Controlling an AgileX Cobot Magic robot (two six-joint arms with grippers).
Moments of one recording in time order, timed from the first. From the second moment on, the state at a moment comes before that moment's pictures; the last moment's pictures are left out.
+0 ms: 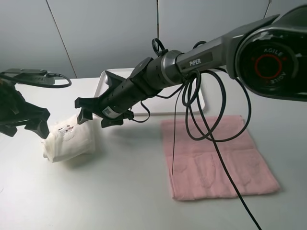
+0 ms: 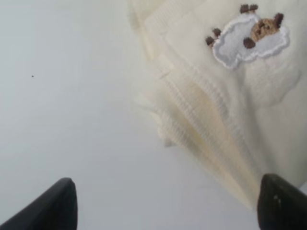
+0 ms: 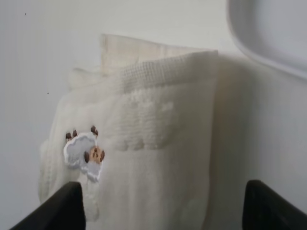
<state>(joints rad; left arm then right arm) -0.11 1.59 -0.88 0.06 0.82 -0.08 0.76 2.41 -1.67 1.17 0.54 -0.49</state>
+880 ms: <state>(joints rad) -0.11 1.59 -0.88 0.04 0.84 -0.07 0.83 2.53 -1.85 0.85 0.57 -0.20</state>
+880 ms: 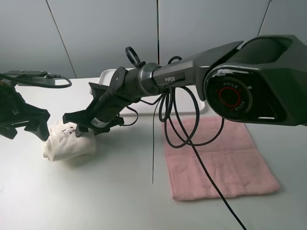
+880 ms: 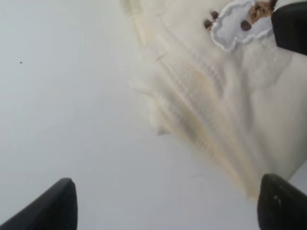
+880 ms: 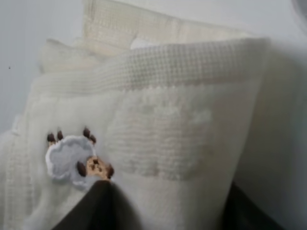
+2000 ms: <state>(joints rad) -0.11 1.59 -0.88 0.03 0.85 -0.05 0.65 2.39 -1.94 0.91 0.82 -0.32</state>
